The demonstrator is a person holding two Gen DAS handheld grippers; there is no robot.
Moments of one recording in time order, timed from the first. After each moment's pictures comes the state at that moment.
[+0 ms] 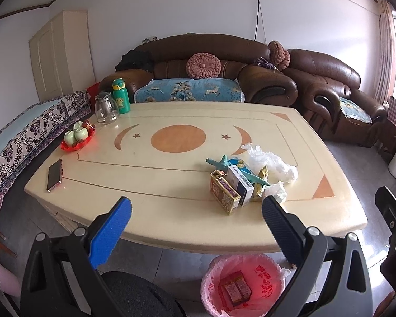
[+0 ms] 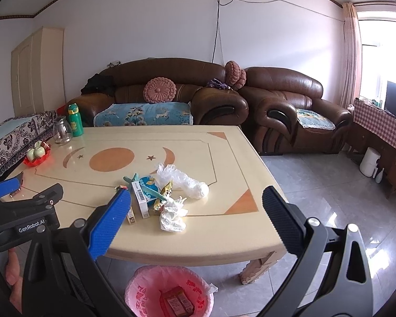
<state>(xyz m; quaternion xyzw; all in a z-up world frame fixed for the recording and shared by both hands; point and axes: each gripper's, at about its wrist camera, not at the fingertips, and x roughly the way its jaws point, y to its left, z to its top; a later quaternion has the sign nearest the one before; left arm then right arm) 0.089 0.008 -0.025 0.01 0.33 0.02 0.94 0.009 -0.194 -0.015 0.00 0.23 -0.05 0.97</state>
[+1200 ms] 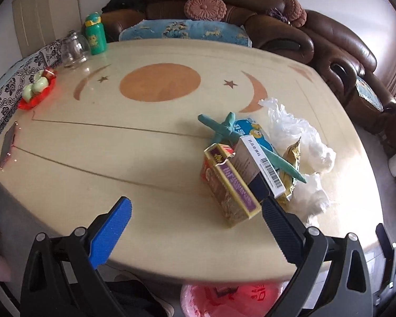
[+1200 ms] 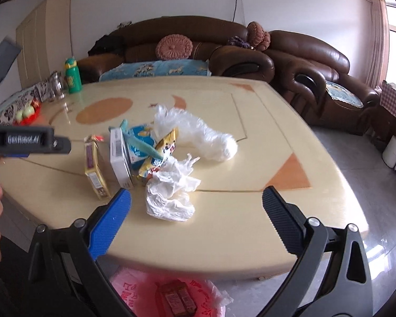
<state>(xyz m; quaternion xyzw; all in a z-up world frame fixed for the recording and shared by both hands) 0.253 0.005 -0.154 -0.03 0.47 0.01 0.88 0.139 -0.197 -0.166 -0.01 0.33 0.00 0.95</state>
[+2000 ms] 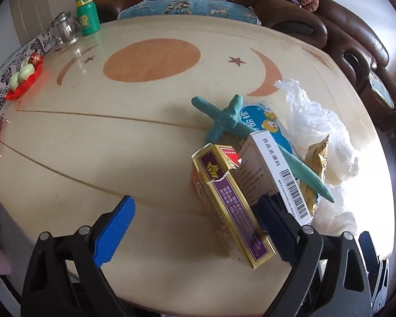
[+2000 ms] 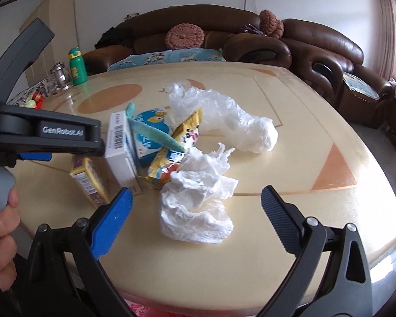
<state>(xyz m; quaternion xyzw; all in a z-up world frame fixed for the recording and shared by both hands) 0.306 -0.007 -0.202 -0.04 0.52 0.02 0.85 0.187 -0.177 -0.210 0.01 0.35 0.03 0.94</state>
